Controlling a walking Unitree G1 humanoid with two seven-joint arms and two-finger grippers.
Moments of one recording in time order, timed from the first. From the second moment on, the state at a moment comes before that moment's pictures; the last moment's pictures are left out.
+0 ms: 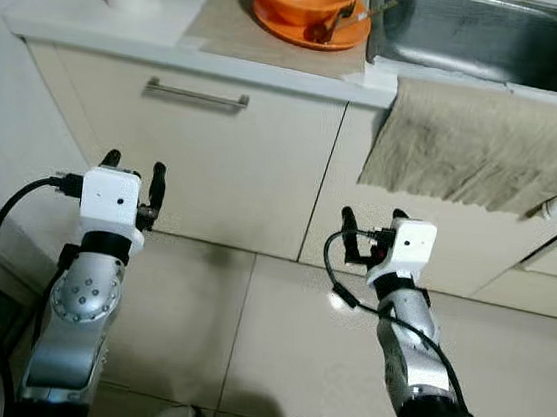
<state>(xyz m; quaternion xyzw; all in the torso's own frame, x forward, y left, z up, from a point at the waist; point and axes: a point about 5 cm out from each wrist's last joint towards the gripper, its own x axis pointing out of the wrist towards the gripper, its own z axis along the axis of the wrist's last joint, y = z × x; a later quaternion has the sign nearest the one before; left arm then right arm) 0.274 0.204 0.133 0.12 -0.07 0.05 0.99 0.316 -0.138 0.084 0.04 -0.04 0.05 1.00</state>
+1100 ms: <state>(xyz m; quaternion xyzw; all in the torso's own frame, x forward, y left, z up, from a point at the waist) 0.275 0.235 0.109 0.02 0.09 0.13 0.99 0.335 -0.138 0.095 0.06 0.04 0.05 1.00</state>
